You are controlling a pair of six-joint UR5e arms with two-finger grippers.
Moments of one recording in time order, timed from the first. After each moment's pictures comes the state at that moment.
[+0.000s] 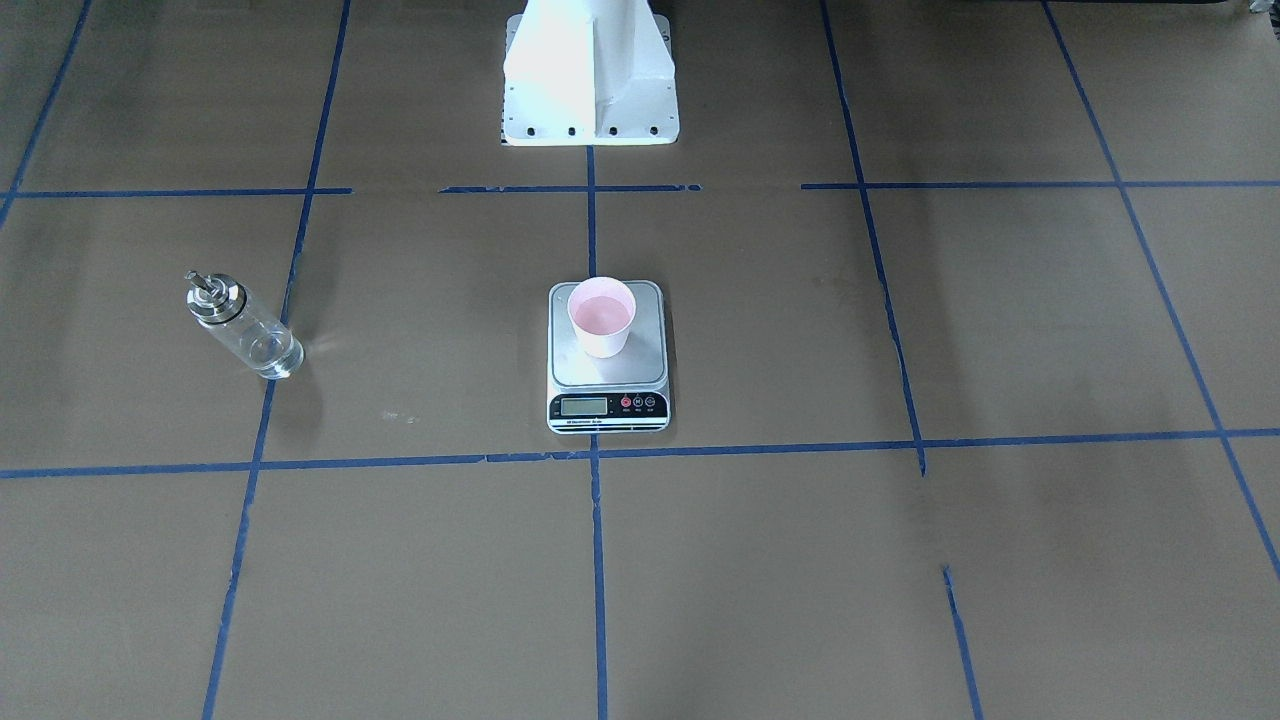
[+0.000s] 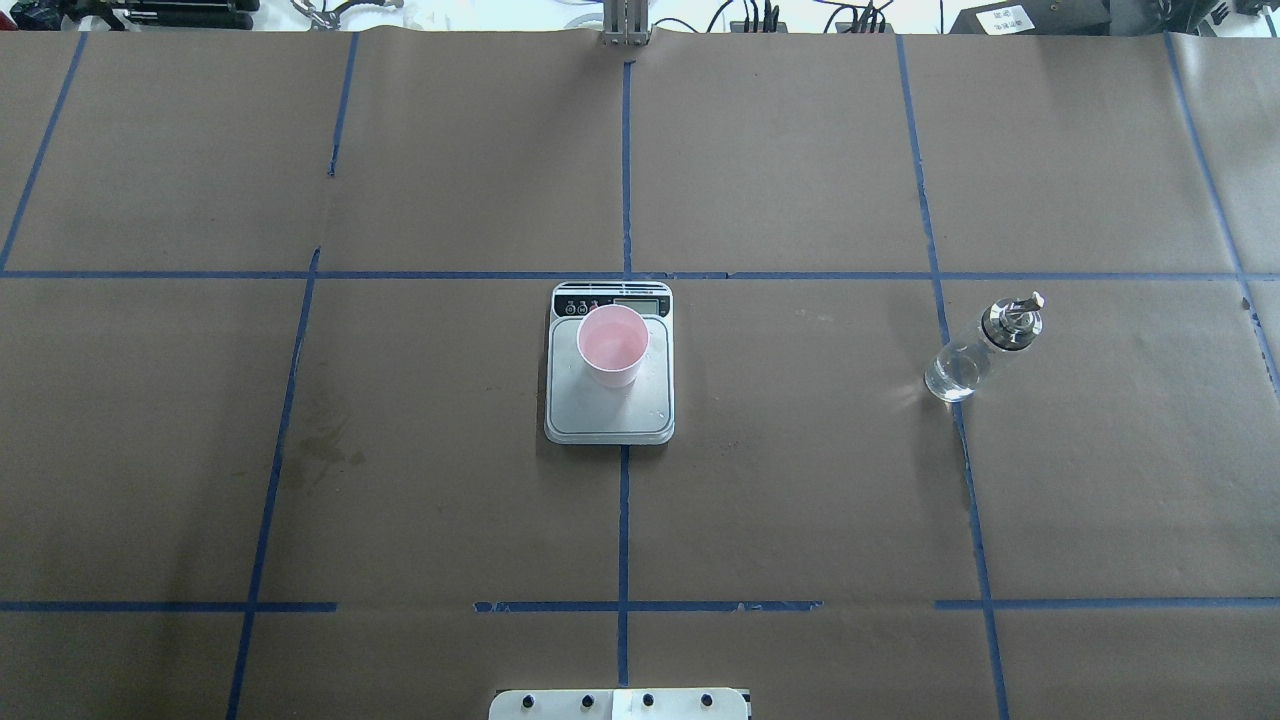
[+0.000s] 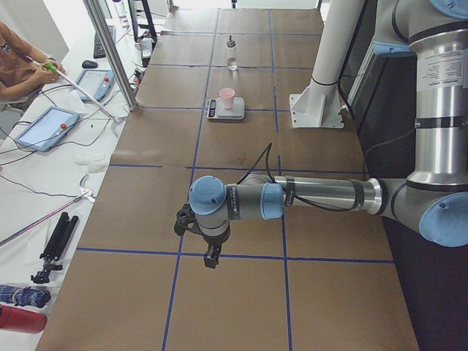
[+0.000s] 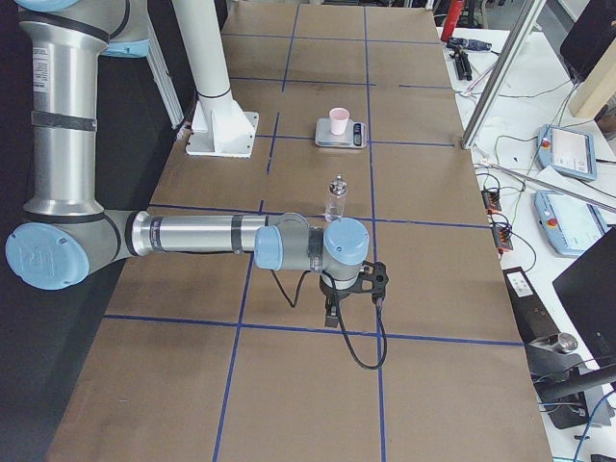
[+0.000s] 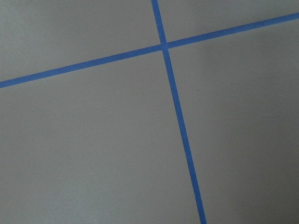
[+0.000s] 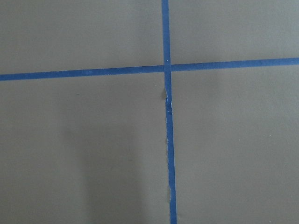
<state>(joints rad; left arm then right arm) -1.61 -1.47 -1.71 -1.47 -2.36 0.31 1.54 -1.65 1.70 -1.59 2.39 0.09</state>
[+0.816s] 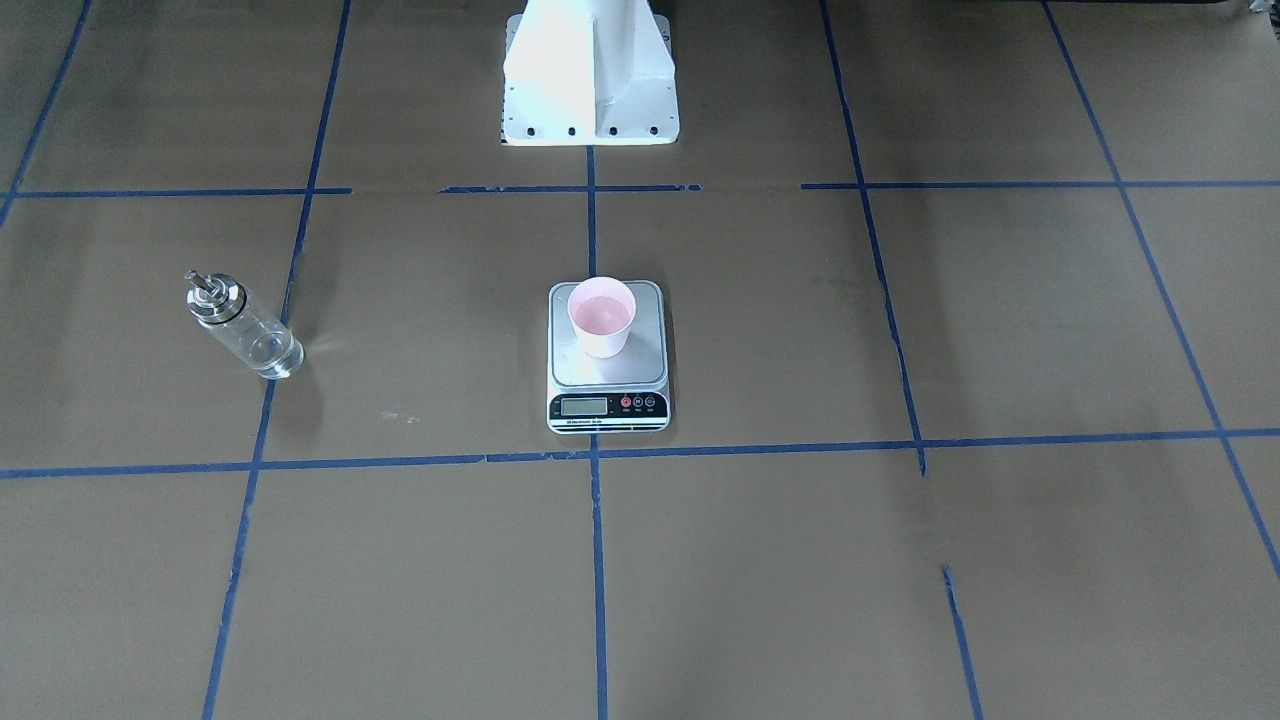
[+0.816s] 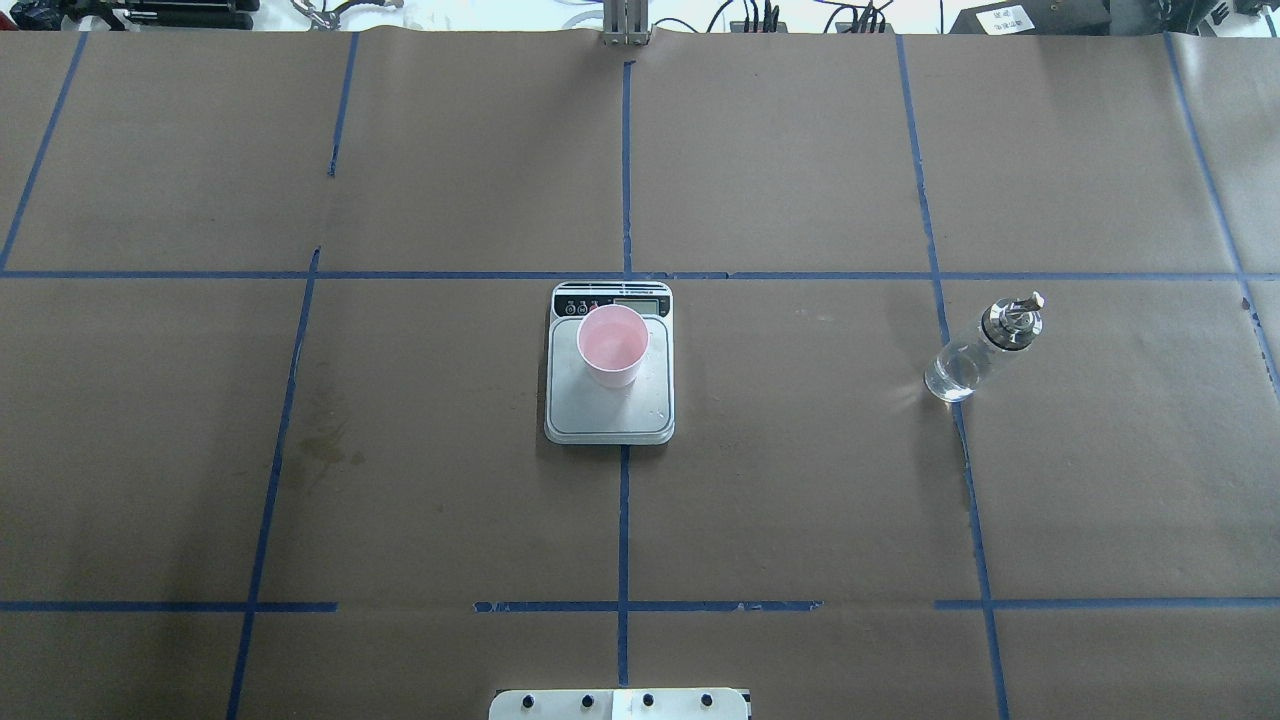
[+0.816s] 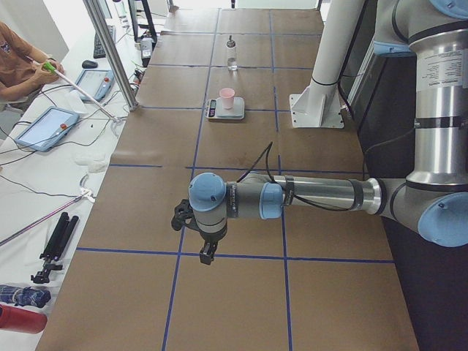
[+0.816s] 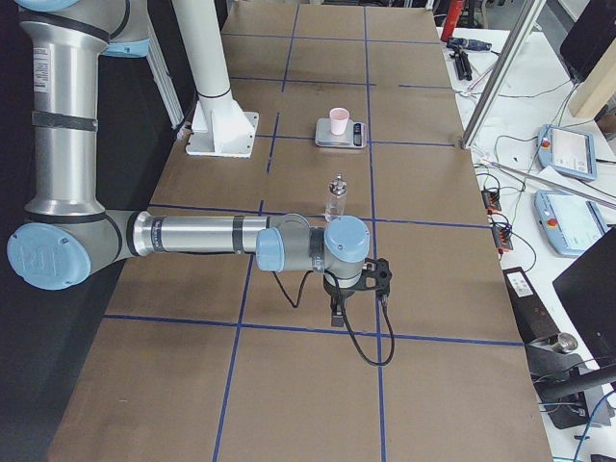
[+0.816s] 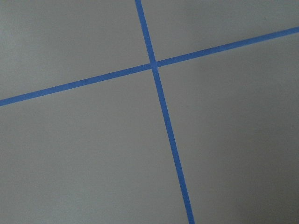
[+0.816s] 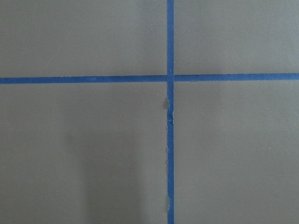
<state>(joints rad) -1.61 -1.47 -1.72 -1.52 -2.41 0.21 1.54 -1.65 1.69 -1.55 2.38 0.09</state>
